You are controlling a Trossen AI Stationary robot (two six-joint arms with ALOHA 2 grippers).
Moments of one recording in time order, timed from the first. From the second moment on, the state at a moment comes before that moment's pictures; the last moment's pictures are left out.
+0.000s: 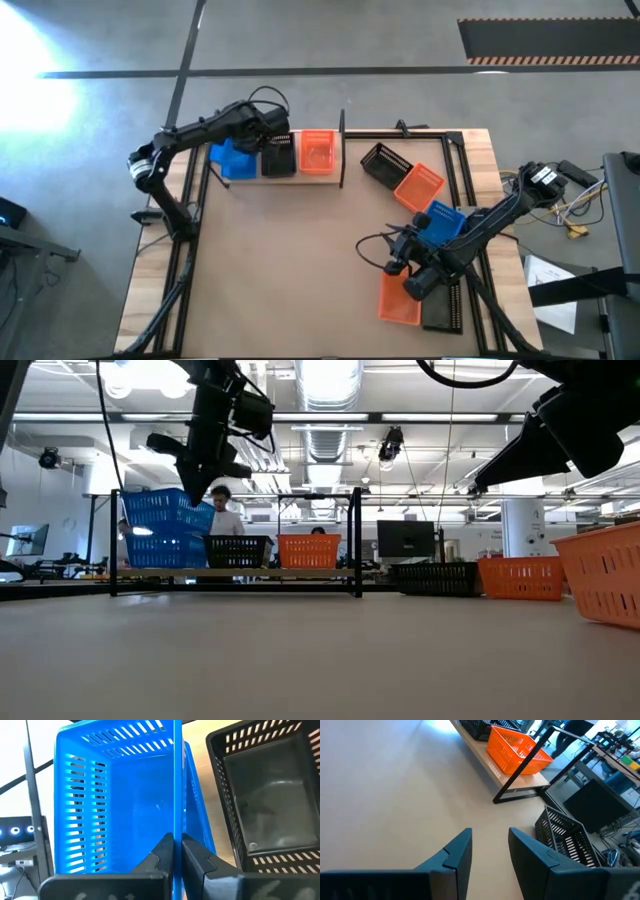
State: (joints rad) left arm 0.56 1.66 1.53 -1.42 -0.46 -0.82; right arm 0.66 1.46 0.78 -0.60 1.10 0.76
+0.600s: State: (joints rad) left arm 0.57 1.70 1.53 -1.39 -0.44 -0.79; right arm 0.66 1.46 0.78 -0.60 1.10 0.75
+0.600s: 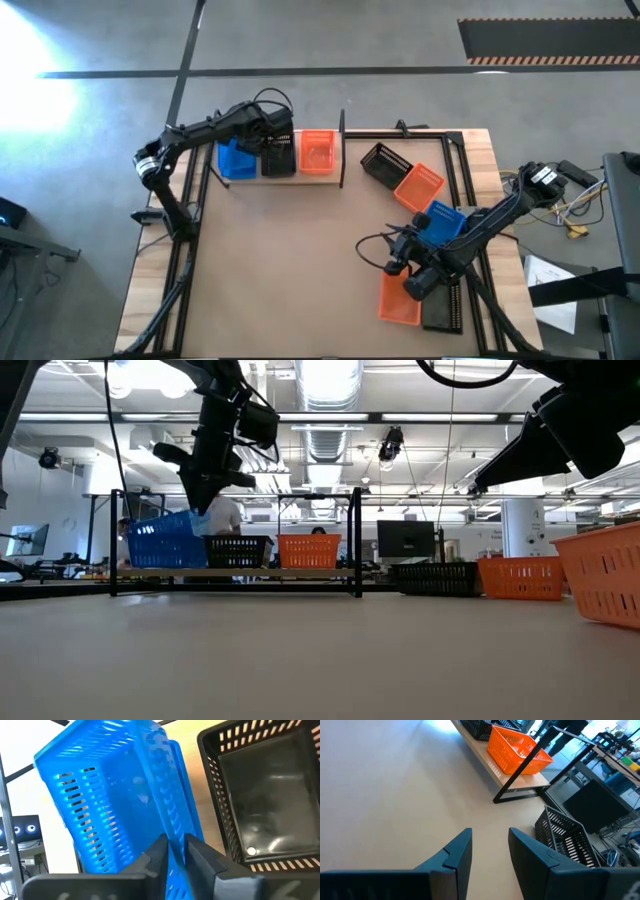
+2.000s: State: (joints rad) left arm -0.02 1.26 0.35 0.97 -0.11 -0.07; right arm 0.27 1.18 0.81 -0.99 0.70 0.69
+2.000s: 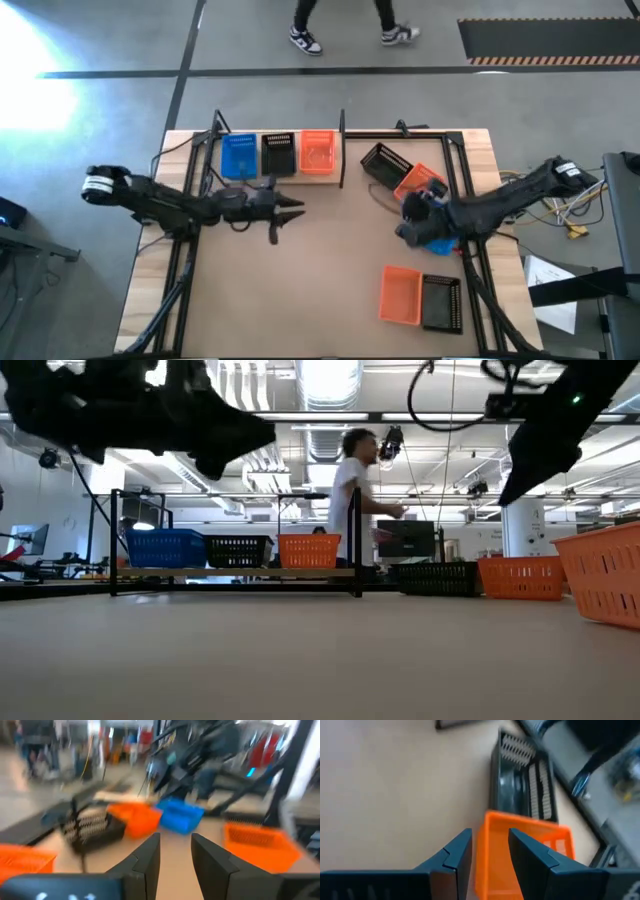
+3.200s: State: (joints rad) left arm -0.05 1.50 0.30 1.20 -0.10 -0.07; right arm 0.04 1.43 0.94 -0.99 0.21 0.38
